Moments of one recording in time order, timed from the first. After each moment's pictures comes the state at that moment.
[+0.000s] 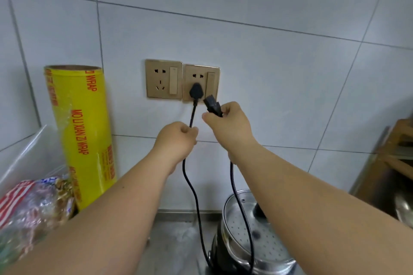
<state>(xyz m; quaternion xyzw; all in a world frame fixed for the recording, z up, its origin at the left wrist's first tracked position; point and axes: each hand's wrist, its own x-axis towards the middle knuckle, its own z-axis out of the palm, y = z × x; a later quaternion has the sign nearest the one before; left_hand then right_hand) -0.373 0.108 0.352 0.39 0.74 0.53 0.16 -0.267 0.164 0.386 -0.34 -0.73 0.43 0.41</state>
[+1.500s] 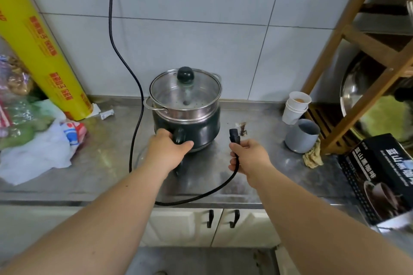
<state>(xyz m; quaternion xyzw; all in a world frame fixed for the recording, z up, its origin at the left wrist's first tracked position) -0.123 0.058 0.153 0.25 0.87 0.36 0.21 0.029 0.164 0.129 -0.54 -0.49 0.64 0.24</state>
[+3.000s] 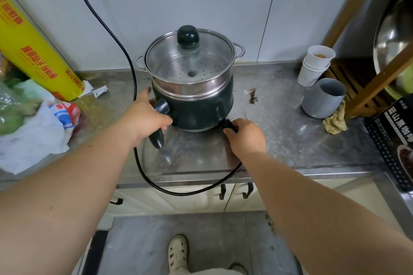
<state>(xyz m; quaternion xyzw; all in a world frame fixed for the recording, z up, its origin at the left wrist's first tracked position) -0.182 0.061 0.149 0.27 0.86 0.32 0.28 0.004 0.165 0.066 -0.54 -0.79 0.28 0.12</state>
